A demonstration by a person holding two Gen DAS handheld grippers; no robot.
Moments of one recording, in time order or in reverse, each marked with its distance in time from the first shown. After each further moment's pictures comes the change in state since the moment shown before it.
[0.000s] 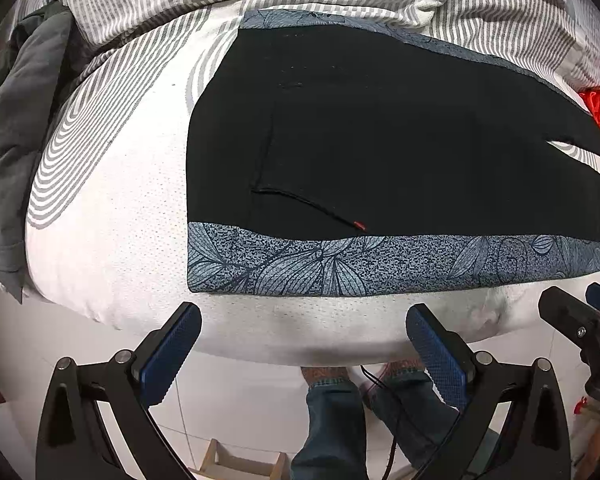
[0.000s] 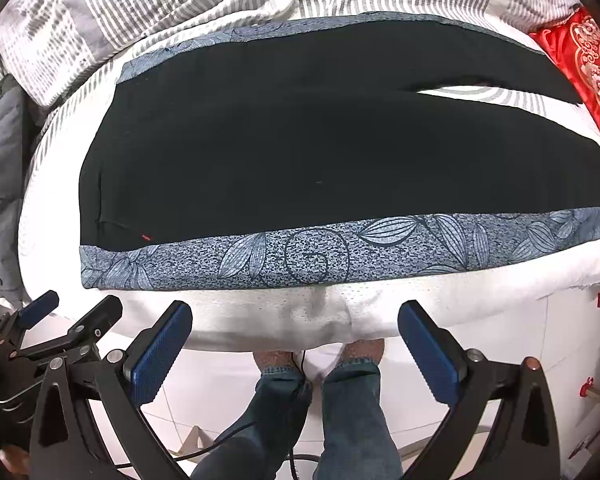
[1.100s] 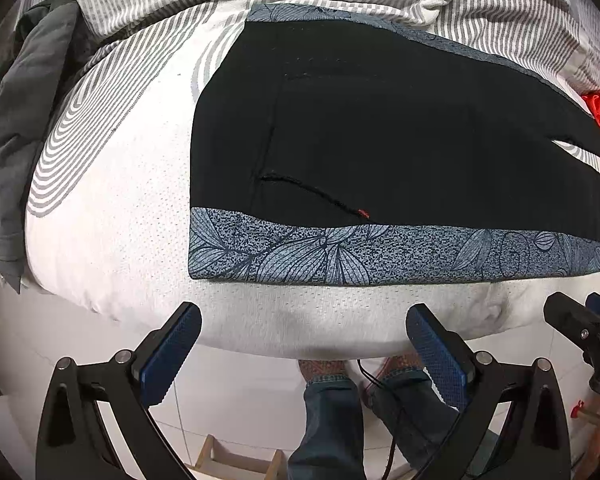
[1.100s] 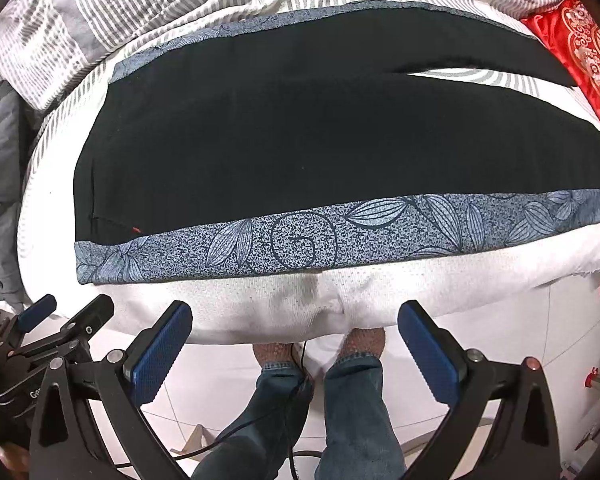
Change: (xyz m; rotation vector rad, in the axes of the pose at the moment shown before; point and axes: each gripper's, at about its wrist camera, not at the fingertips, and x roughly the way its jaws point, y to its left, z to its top) left arm 0.002 0.005 -0.008 -0.018 0.007 -0.001; right arm 0.004 -0.012 -0.009 0.033 0.009 0.008
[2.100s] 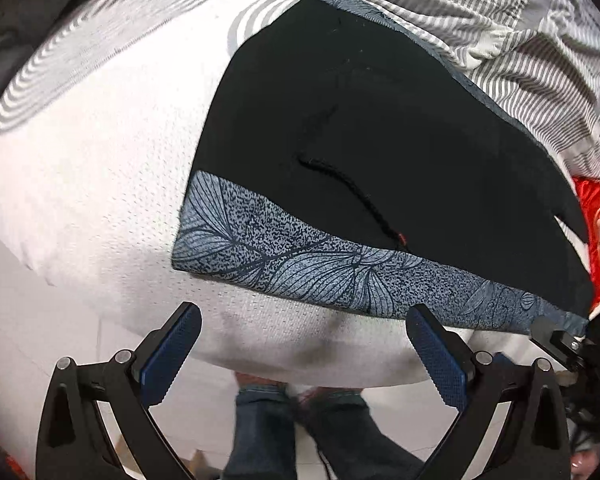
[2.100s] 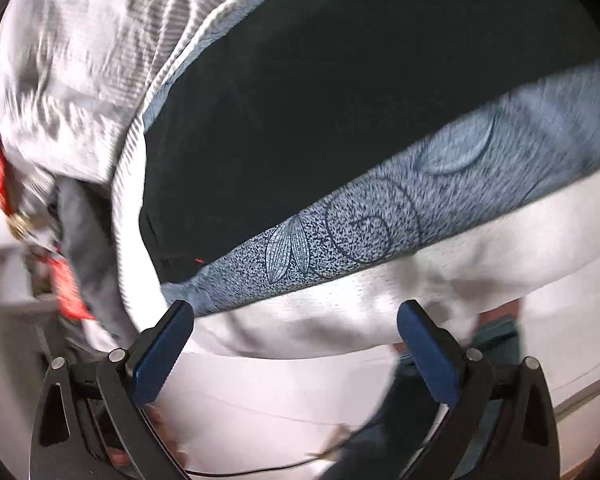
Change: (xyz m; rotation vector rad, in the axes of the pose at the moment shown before) left arm 0.047 0.051 -0.007 -0.255 -0.014 -0.246; right arm 0.077 -0.040 -0.012 0.354 0.072 0.577
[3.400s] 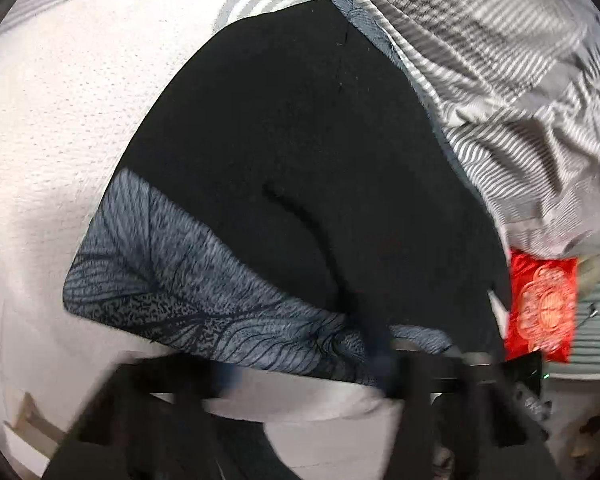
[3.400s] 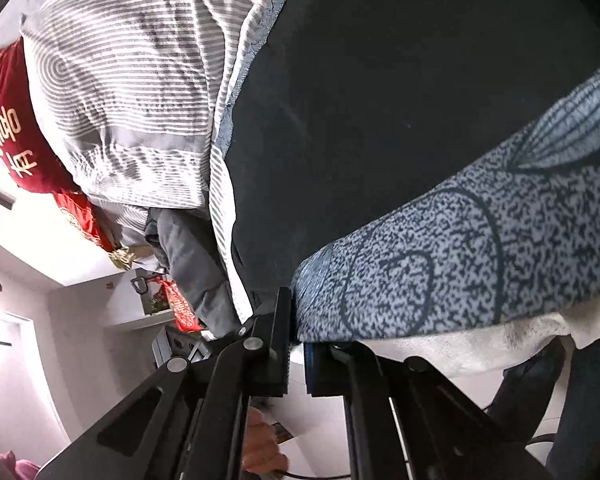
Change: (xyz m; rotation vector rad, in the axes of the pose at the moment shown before) left arm 0.017 0.013 0.031 -0.255 0.000 -0.302; right arm 0.019 0.003 0.030 0.086 0.035 0.366
